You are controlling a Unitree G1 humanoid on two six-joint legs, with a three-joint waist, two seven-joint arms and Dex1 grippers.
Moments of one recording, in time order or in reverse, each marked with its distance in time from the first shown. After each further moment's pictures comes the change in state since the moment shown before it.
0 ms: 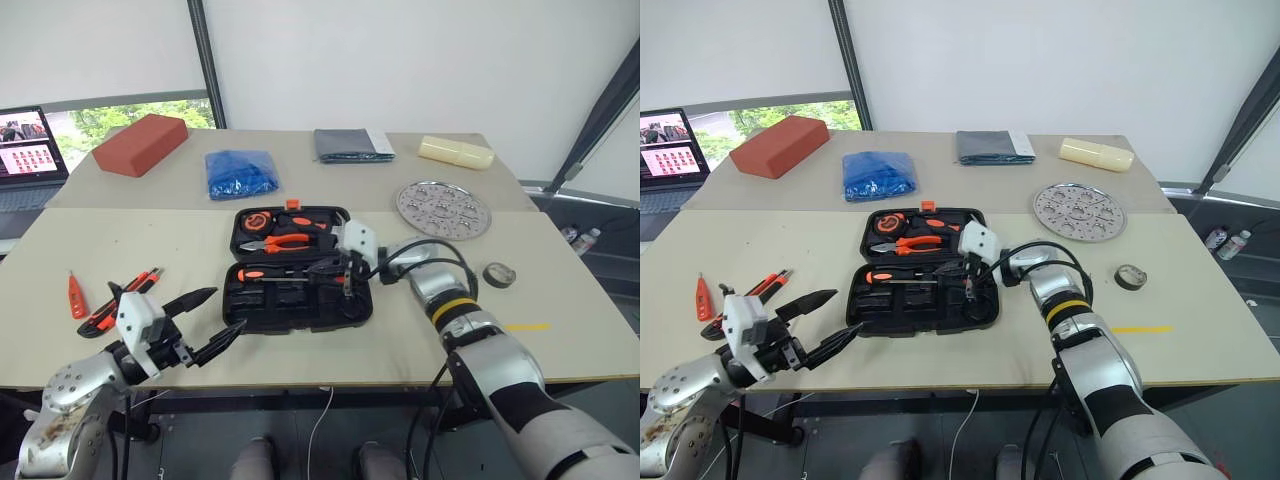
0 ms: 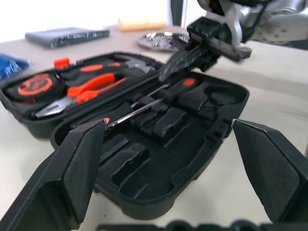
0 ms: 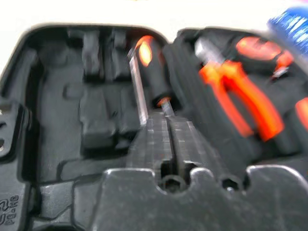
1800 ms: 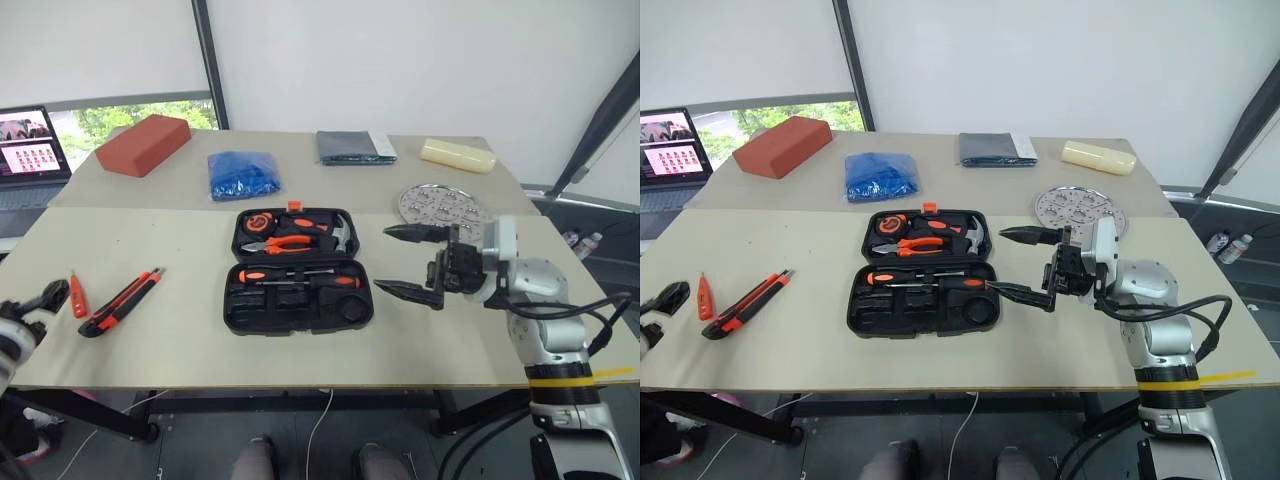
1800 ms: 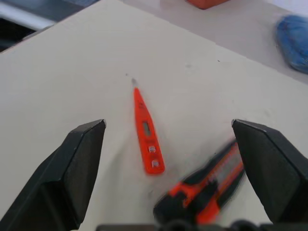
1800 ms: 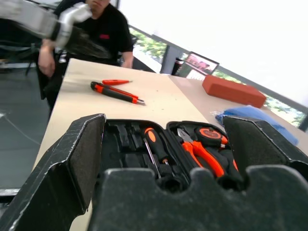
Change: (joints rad) left arm -0.249 0.134 0.478 0.310 -0.315 0.679 0.981; right arm 0.496 -0.324 -0.286 -0.989 0.541 0.307 0.150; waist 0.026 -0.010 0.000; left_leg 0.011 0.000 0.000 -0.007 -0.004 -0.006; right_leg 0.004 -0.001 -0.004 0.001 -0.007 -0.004
